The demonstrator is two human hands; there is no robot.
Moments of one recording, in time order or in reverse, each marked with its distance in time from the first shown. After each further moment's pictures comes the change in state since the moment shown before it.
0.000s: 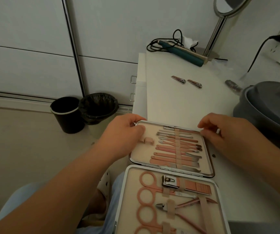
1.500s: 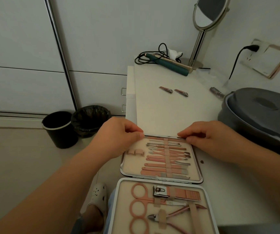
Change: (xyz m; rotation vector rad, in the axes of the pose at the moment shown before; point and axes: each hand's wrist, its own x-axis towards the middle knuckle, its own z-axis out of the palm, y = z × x) left_hand 0.021 0.013 -0.008 0.262 -0.071 0.196; right_hand 0.012 0.009 -0.007 0.304 -0.157 0.003
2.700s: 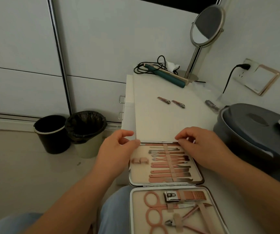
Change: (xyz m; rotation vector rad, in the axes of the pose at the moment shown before) left_hand -0.011 -0.009 0.025 -0.489 0.238 -0.204; right_hand 0.015 -0.010 0.012 -0.071 0.184 0.108
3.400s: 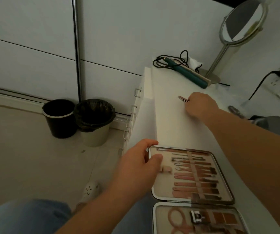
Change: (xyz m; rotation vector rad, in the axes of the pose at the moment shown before) left_hand -0.012 -0.018 0.002 -0.012 -0.132 0.006; right_hand 0.170 -0.008 0.015 -0.479 0.049 0.288
